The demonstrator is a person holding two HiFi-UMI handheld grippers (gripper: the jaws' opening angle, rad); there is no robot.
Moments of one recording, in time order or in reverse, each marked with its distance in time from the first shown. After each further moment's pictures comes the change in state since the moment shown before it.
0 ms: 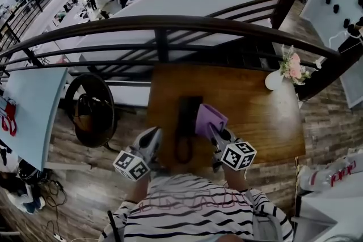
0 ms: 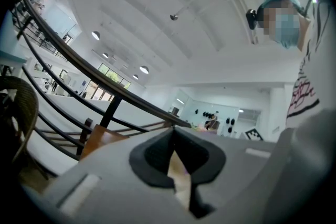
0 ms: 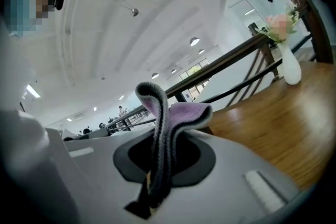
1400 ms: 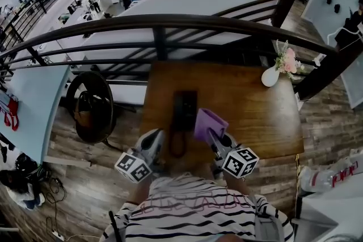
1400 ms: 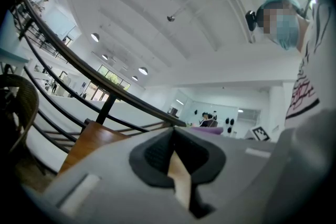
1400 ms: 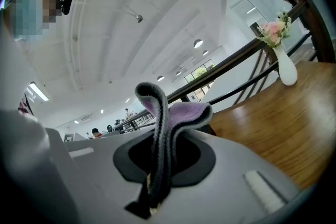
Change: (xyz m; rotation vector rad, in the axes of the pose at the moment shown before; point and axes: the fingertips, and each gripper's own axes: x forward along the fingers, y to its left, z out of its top) left arm -0.003 -0.064 -0.031 0.006 -0.014 0.006; right arm -0.076 0.009 -0.004 0.003 -0.023 0.069
